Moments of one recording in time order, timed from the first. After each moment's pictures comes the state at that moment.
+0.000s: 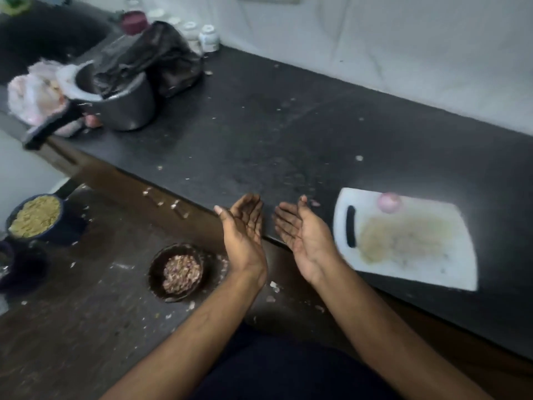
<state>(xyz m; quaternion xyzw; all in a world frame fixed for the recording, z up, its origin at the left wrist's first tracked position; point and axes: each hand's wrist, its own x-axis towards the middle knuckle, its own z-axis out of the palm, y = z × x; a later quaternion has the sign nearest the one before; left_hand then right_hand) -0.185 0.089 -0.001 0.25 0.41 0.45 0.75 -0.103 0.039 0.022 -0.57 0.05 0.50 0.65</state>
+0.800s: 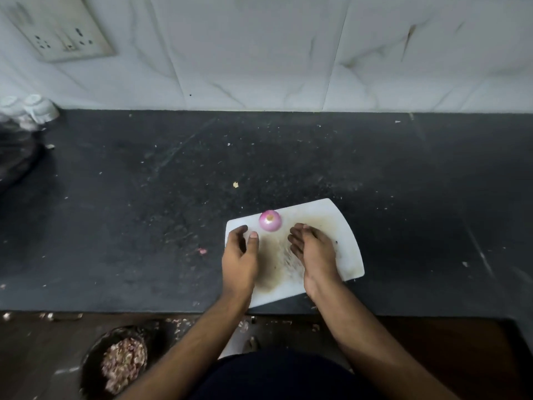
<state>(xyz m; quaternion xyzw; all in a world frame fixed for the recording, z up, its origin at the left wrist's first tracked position) -0.013 0.005 -0.040 0.64 0.41 0.14 0.63 0.068 -0.104 -0.018 -0.62 0.20 0.24 0.72</state>
